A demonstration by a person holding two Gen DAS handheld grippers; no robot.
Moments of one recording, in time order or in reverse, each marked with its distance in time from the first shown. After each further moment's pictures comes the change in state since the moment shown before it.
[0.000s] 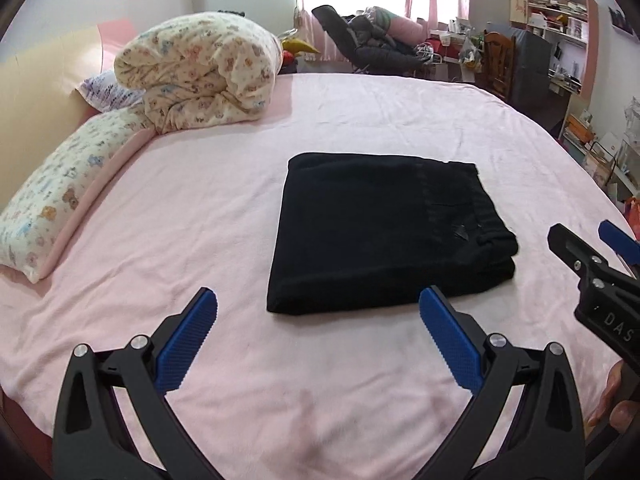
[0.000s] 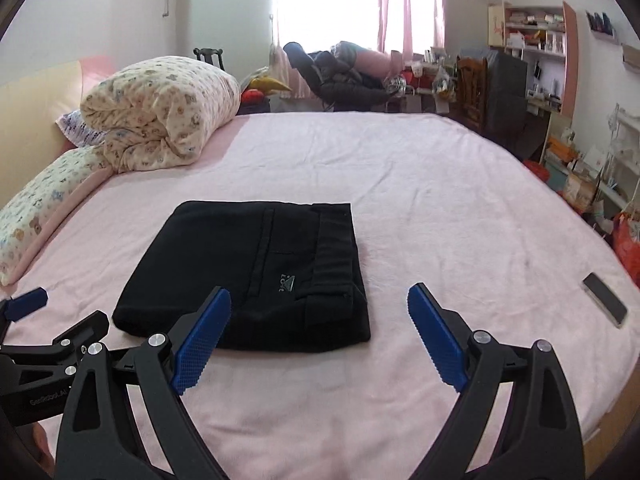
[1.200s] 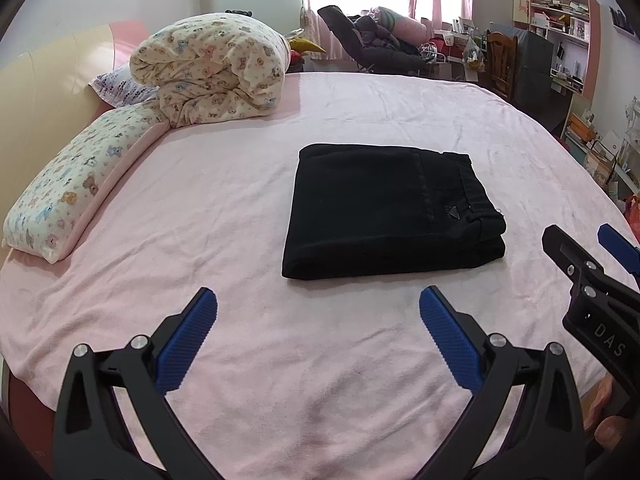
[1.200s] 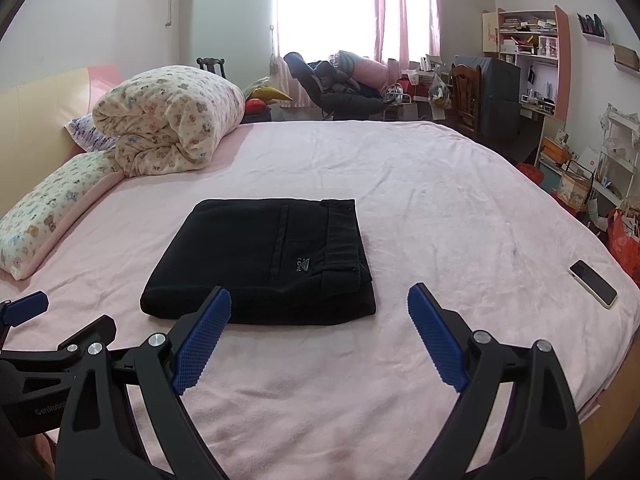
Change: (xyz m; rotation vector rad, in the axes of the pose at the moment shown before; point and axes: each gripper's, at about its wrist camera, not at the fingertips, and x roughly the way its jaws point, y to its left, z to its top) left arm -0.034 0.003 -0.024 -0.015 0.012 0.021; right arm -0.036 0.013 -0.021 0.024 -0.024 0.001
